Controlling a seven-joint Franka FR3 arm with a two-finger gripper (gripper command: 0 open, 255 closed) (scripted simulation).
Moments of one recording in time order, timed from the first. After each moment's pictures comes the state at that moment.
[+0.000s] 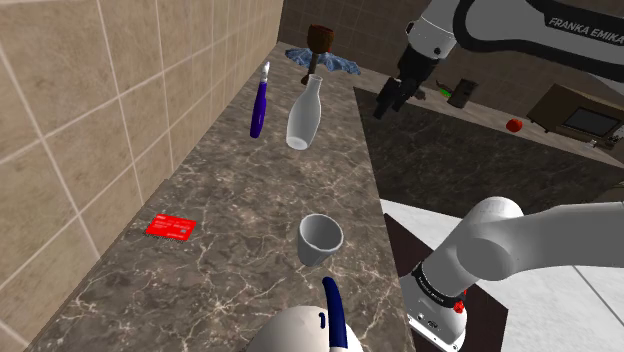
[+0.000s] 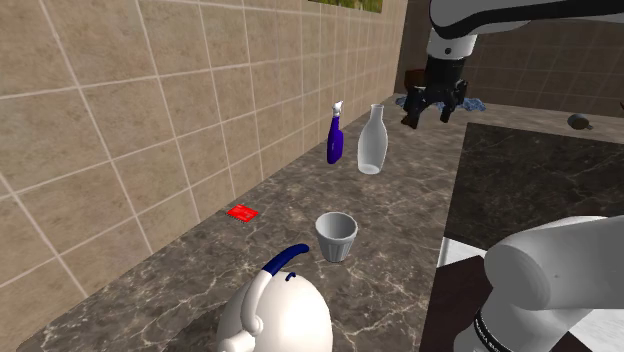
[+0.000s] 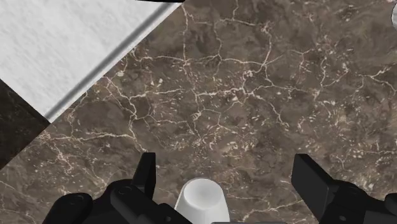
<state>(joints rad) 0.01 -0.74 0.02 -2.34 -0.07 1.72 0.03</state>
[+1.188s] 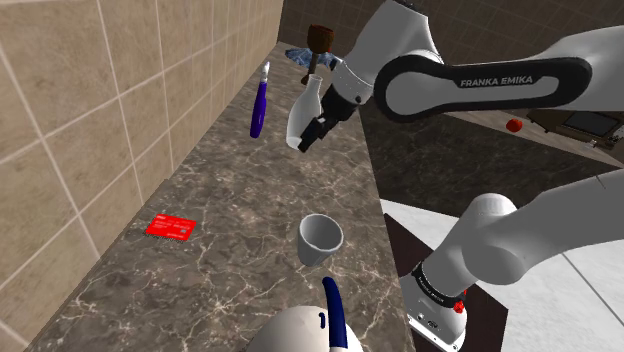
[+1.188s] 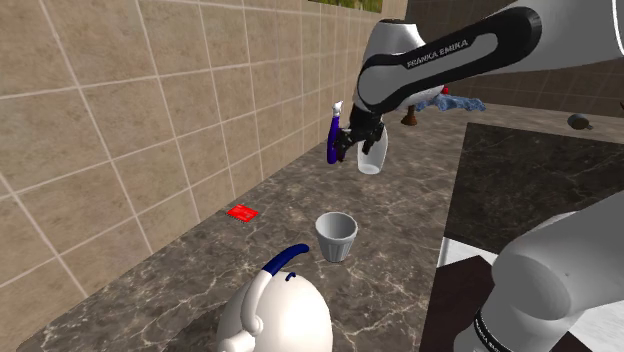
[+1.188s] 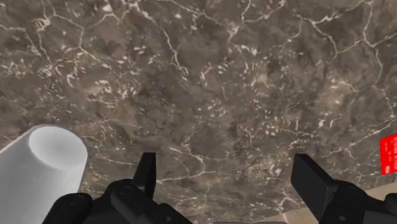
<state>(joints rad) 0.18 -0.49 0.16 -2.48 0.06 2.27 0.05</state>
